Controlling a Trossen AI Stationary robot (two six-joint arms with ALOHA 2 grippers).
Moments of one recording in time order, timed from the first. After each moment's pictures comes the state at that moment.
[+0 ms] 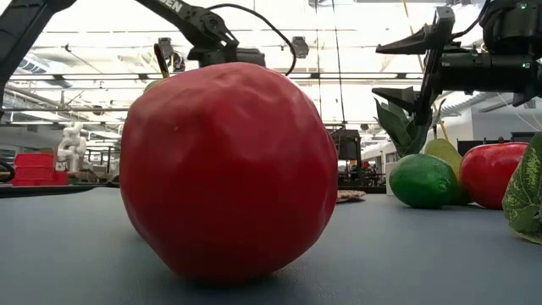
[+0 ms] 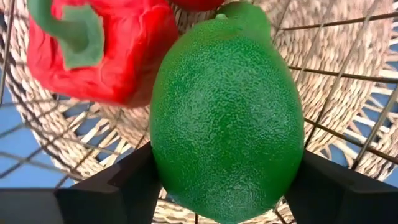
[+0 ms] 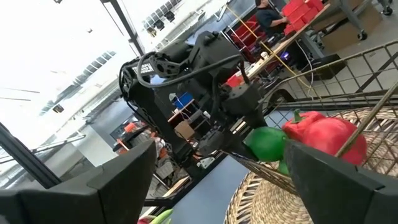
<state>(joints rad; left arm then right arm) 0.45 1.92 1.53 -0.98 0.05 0.03 -0.27 0.81 0.02 0.97 0.05 0.74</state>
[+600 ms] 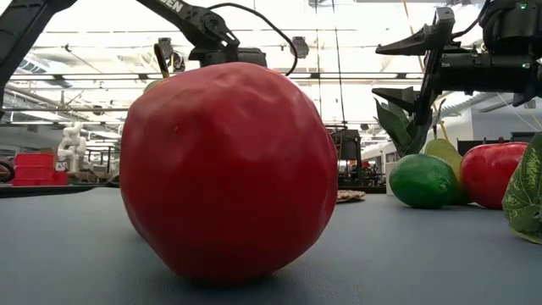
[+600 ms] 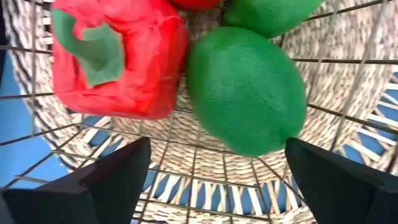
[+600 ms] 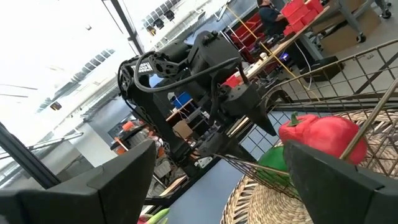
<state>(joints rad) 0.45 1.92 1.53 -0.97 0.01 0.09 -0.27 0.81 0.02 0.97 0.05 0.72</state>
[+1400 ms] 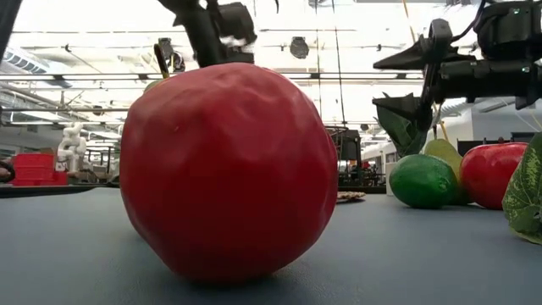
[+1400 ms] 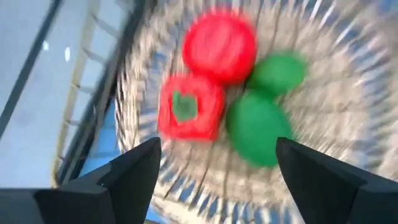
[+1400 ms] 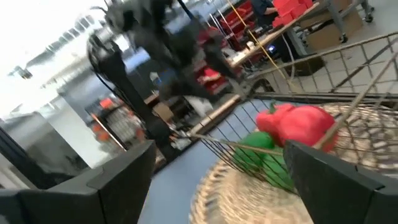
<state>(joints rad) 0.43 1.70 1.51 -0.87 -0.08 0.07 -0.27 0.81 0.02 0.87 0.05 0.61</state>
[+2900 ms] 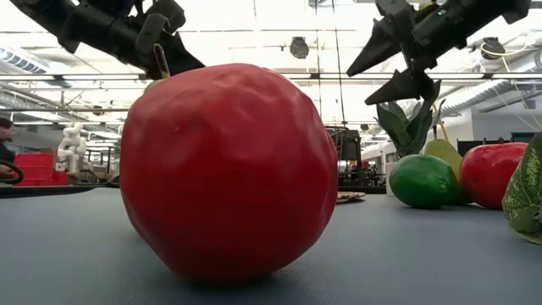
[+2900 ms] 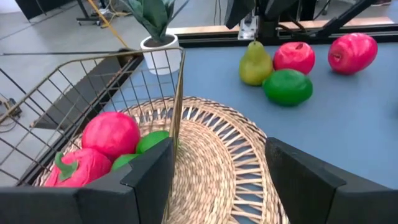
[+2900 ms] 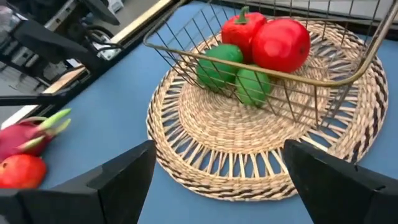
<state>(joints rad) 0.04 1.10 0.53 0.24 -0.17 0.07 0.12 1.03 0.61 -0.17 0.48 0.77</state>
